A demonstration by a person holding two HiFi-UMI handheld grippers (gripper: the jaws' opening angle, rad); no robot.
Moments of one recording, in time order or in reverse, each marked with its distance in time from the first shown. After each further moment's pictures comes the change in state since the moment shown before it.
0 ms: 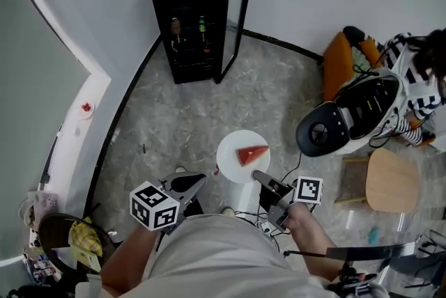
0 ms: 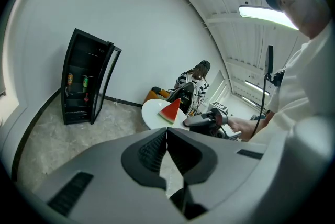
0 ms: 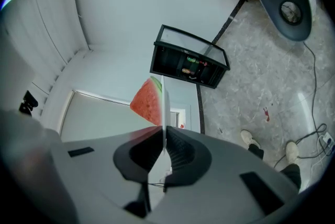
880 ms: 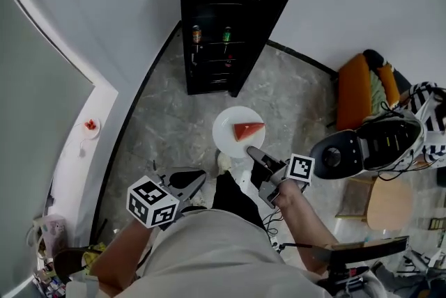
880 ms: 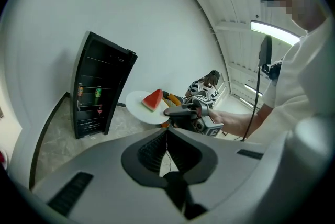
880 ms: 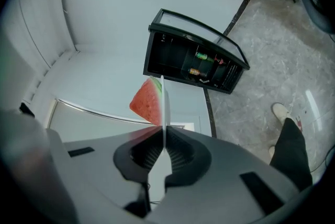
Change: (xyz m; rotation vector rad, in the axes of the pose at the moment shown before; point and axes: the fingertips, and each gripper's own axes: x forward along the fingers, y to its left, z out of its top) left arm -0.062 0.244 0.128 0.010 0.018 -0.044; right arm 0.305 0.021 0.135 0.031 -0.056 -0.043
